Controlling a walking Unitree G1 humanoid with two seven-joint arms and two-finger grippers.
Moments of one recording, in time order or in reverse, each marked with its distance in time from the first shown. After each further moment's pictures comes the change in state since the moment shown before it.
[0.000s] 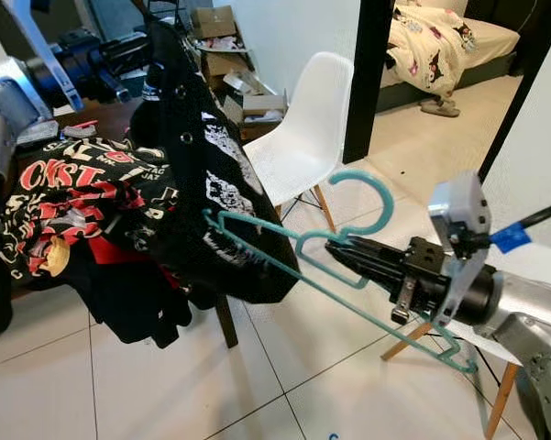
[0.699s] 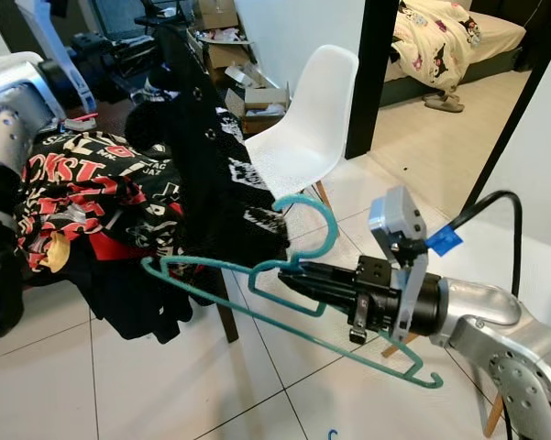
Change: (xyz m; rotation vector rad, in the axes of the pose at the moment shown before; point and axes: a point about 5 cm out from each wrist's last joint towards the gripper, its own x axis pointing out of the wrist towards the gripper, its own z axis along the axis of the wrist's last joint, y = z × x) left arm 0.010 -0.001 -0.010 0.001 0.007 0.036; right arm 0.036 0.017 -0.006 0.098 0.027 0.116
